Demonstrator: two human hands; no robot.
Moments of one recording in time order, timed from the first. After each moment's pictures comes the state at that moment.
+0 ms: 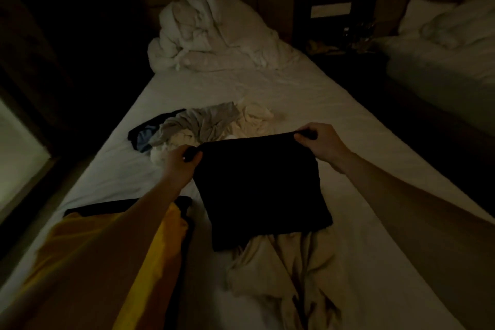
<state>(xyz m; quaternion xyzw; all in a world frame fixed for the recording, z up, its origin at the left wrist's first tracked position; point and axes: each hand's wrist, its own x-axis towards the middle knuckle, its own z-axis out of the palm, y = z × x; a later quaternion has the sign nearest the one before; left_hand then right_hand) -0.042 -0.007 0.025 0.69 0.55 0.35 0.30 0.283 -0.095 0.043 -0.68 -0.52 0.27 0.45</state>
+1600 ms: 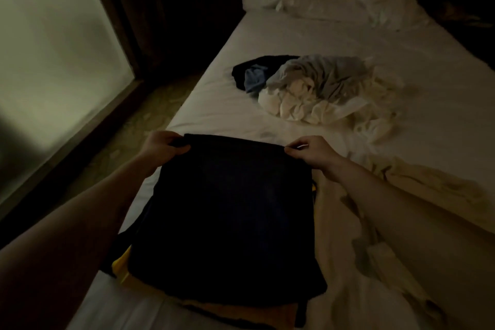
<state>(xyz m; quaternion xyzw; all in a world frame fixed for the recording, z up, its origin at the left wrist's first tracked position) -0.379 0.024 -0.054 0.55 0.71 0.29 0.34 -0.029 0.009 -0.071 -0.64 -0.55 0.44 0.30</state>
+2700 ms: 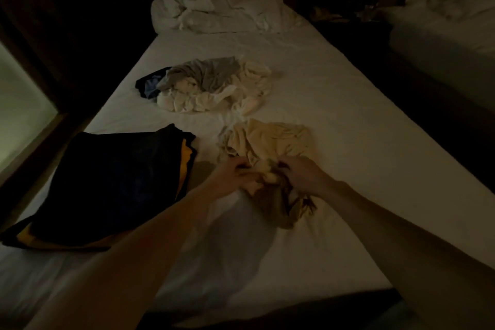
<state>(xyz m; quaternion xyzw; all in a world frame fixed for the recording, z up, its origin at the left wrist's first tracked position) -0.016 -0.200 -0.058 0.80 0.43 0.16 0.38 0.192 -0.262 -0.065 -0.68 -0.68 0.21 0.18</state>
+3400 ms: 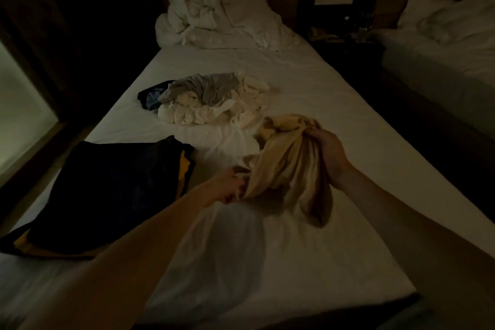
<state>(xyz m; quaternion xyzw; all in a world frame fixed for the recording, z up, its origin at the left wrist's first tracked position) -0.007 -0.204 -0.031 0.66 0.52 0.08 0.53 0.206 -0.285 0.033 -0.52 -0.37 0.42 0.65</state>
